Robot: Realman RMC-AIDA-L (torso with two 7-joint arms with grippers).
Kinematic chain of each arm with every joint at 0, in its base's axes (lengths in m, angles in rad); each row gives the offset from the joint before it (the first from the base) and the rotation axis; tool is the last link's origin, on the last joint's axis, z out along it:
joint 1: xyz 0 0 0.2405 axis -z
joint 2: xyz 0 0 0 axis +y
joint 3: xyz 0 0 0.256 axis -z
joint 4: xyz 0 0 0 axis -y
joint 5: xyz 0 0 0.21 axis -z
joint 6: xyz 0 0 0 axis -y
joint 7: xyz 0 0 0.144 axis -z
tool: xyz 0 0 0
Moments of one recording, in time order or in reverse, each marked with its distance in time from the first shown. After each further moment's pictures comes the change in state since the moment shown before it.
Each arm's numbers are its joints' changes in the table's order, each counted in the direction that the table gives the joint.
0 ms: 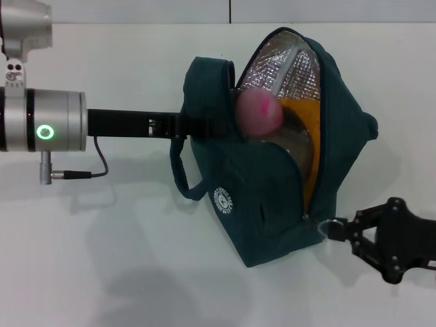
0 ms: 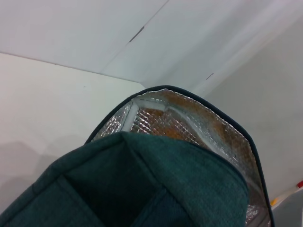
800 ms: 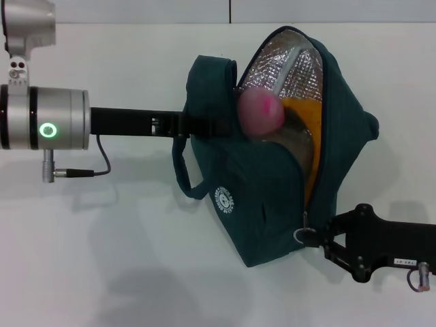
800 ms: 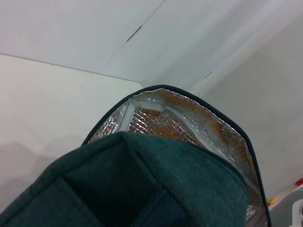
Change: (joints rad) left arm 0.008 -0.002 -0.003 0.000 0.000 0.001 0.001; right arm -0.098 0.015 0.015 -0.100 0.064 -0.141 -0.025
